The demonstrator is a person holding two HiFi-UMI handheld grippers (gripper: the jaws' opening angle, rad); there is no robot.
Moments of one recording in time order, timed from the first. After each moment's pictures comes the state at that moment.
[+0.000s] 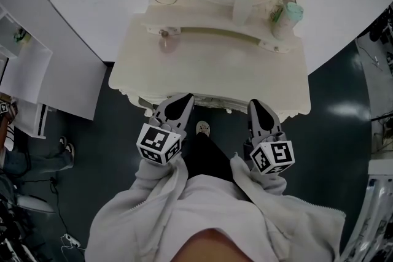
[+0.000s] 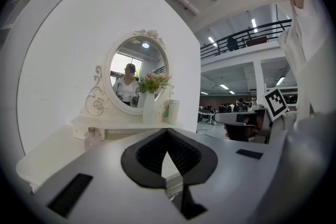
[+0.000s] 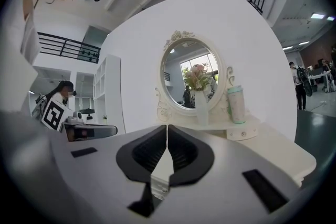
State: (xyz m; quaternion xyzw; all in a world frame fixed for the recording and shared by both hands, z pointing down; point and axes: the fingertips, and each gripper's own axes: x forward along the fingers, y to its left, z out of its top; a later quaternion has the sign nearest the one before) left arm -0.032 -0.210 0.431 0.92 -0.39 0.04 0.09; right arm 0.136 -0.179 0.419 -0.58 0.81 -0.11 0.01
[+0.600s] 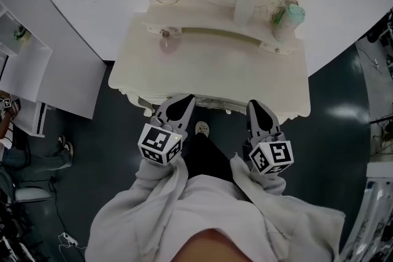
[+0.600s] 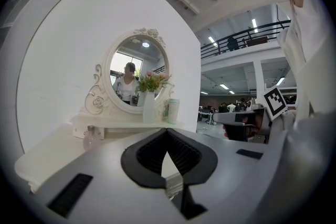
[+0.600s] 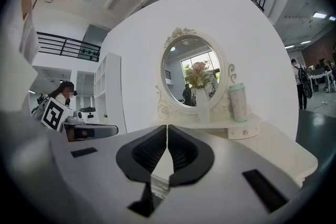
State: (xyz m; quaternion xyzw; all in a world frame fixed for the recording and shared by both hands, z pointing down) left arm -0.030 -0.212 0.435 0.92 -0.39 0.04 0.09; right arm 0.132 -0.184 0.423 -0.57 0.81 -0.12 0.00
